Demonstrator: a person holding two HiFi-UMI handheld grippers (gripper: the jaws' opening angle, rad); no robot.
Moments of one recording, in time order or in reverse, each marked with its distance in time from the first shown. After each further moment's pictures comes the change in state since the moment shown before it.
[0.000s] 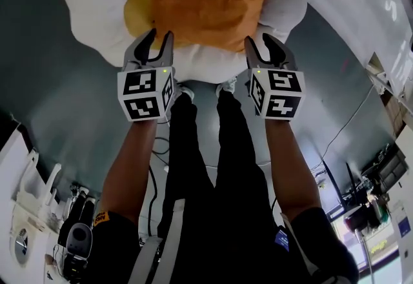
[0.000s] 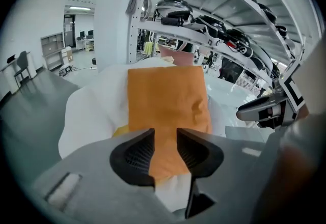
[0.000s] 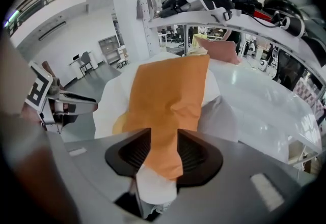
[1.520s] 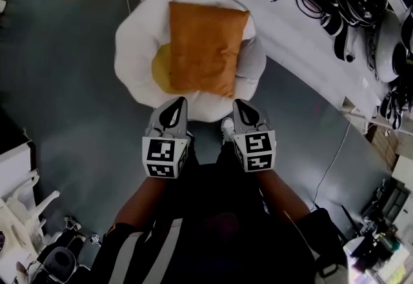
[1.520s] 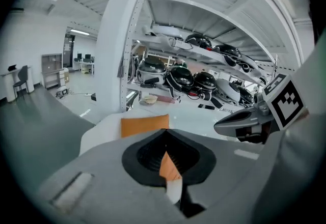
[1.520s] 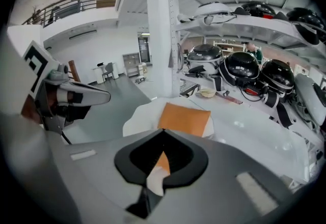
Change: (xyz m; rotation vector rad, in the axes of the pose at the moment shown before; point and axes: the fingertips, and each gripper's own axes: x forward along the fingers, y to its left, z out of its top) left arm -0.302 -0.119 0.125 0.049 -0.290 -0.073; right arm -0.288 0.102 0.095 -0.198 -0.230 0.072
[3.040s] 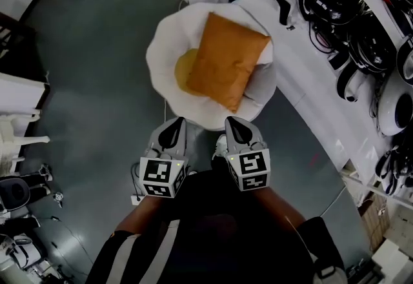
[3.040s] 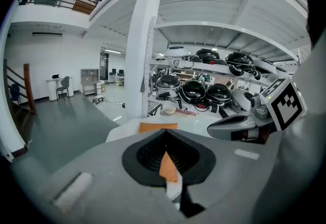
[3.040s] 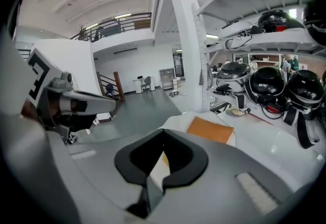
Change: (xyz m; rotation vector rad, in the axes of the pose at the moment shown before) left arm -0.125 -0.150 -0.013 -0.097 -0.147 0.360; right arm -0.138 0.007 -0.026 -0.171 -0.172 0.401
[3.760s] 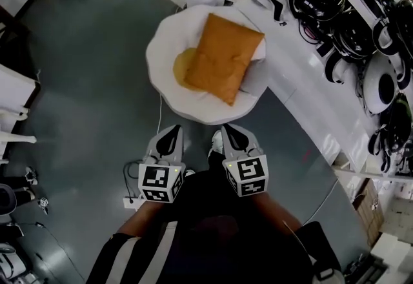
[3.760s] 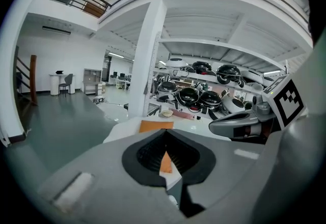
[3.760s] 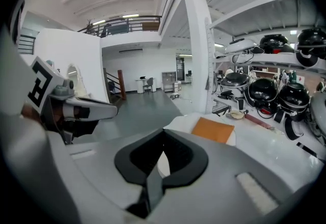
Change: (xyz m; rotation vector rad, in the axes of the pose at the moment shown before) left arm -0.148 0.012 -0.074 -0.059 -0.091 -0.037; right arm -0.079 0.139 -0.042 -0.076 -0.037 -0.040
